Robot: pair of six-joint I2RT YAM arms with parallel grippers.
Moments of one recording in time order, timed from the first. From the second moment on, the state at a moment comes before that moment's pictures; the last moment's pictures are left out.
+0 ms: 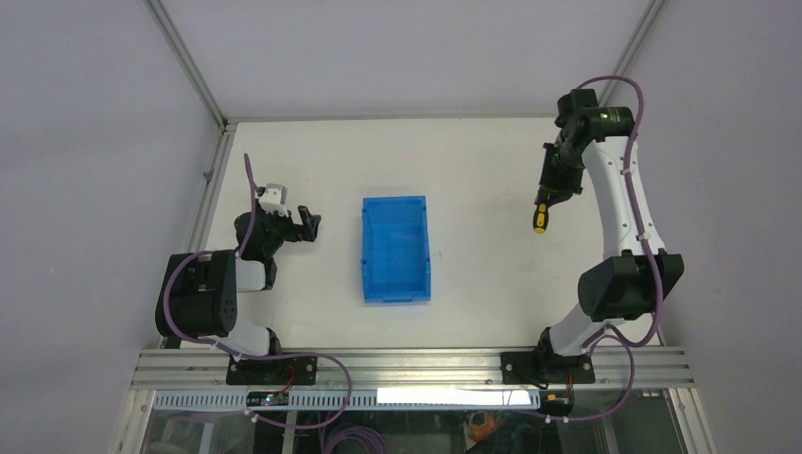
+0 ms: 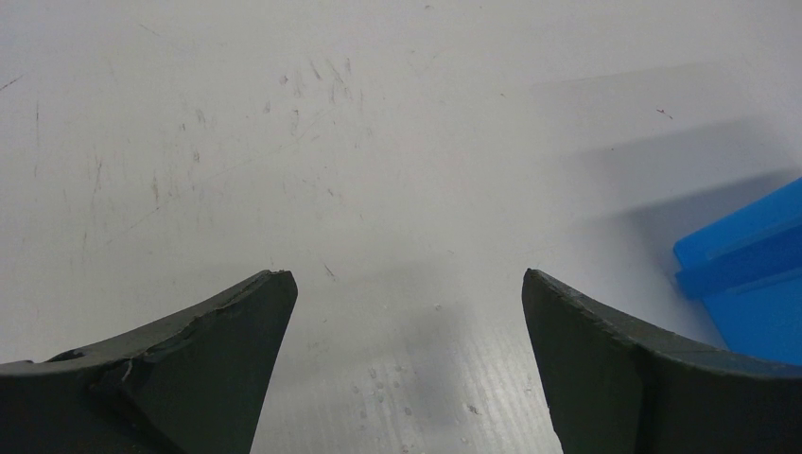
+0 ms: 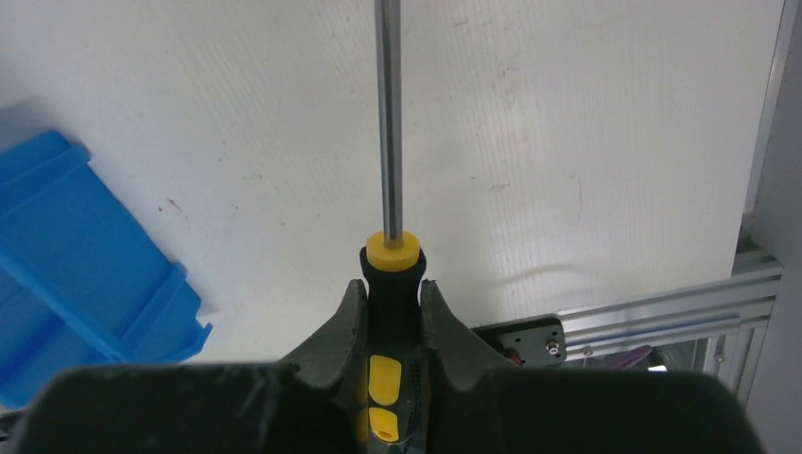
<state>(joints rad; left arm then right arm) 0.08 1.52 0.33 0.92 0.32 -0.05 0.02 1.63 1.81 -1.49 0.04 0.26</state>
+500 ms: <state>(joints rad) 0.08 1.52 0.33 0.92 0.32 -0.05 0.74 1.88 2.04 -1.28 -0.02 0.52</state>
